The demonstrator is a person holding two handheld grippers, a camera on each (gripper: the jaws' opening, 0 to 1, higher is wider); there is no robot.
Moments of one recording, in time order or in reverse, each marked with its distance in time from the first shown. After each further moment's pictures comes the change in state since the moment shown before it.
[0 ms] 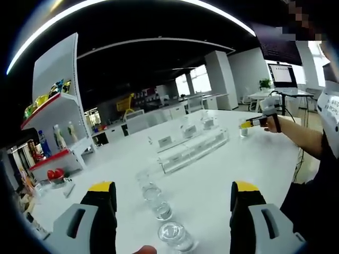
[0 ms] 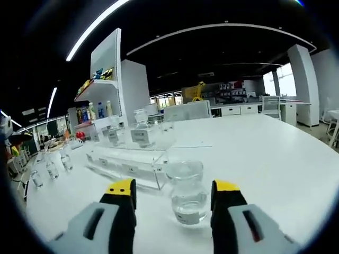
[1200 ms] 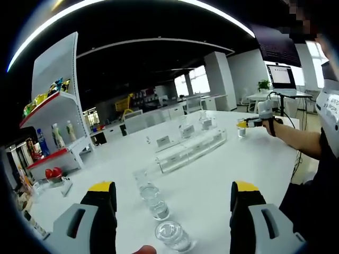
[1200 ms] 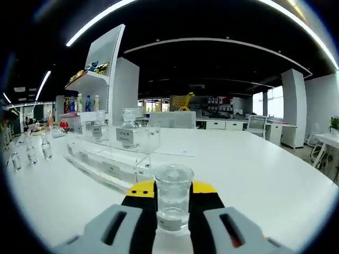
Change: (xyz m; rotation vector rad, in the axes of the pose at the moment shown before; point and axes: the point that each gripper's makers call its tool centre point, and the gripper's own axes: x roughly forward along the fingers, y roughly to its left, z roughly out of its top) left arm -0.001 -0.003 -0.001 -0.011 -0.008 -0.011; right arm 0.002 -0.016 0.005 -0.164 -0.066 -0.156
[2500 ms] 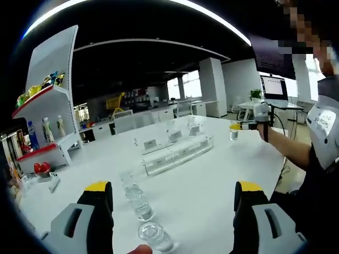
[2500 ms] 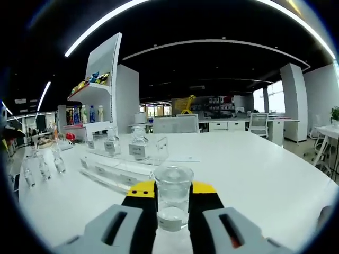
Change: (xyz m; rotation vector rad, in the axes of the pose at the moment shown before) left arm -0.005 -0.021 0.010 -0.075 -0.012 -0.101; right arm -0.037 0.006 0.035 0.087 -0.017 0.040
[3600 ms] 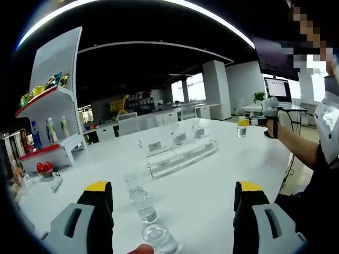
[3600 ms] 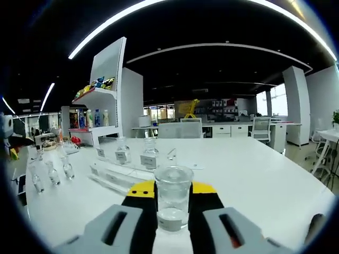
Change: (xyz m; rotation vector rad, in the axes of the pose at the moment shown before) left arm 0.000 0.012 0.002 -0.004 -0.036 0.039; right arm -0.021 0.020 0.034 -0.014 -0.022 0.025
